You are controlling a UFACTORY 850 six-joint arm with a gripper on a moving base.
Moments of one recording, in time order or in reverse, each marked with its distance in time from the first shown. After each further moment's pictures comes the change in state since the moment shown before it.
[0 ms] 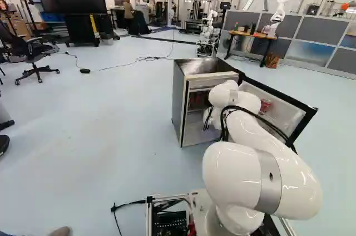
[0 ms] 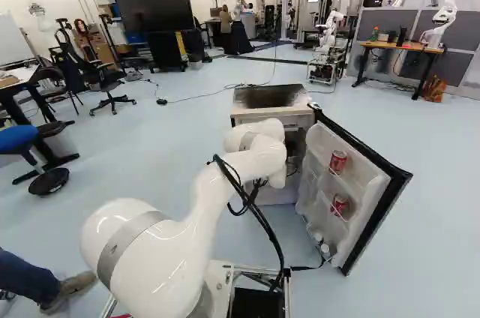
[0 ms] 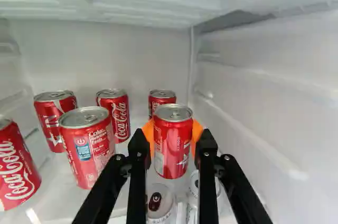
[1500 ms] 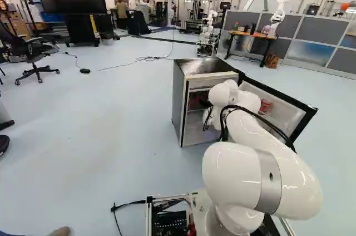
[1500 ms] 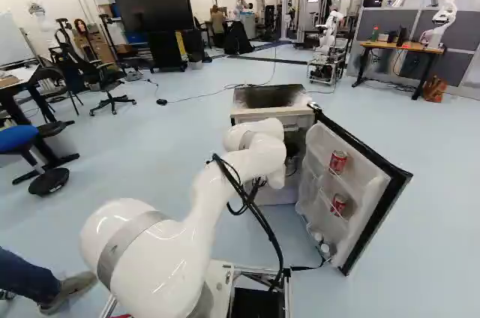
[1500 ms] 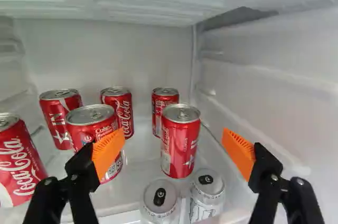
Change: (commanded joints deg) arm 0.2 -0.8 -0.3 0.0 0.0 0.0
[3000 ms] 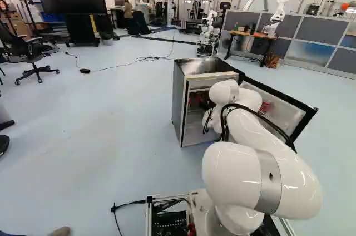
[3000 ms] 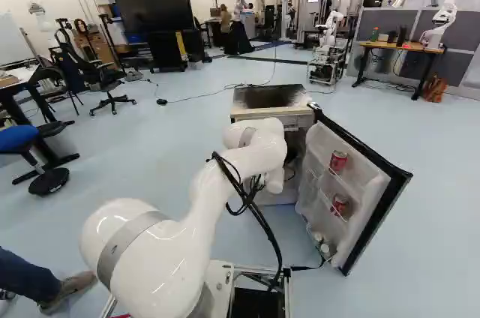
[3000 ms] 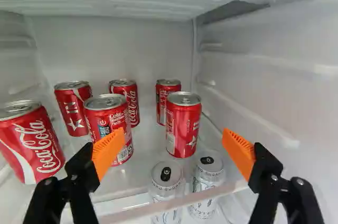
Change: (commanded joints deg) arm -0.1 2.4 6.9 0.0 2.9 0.0
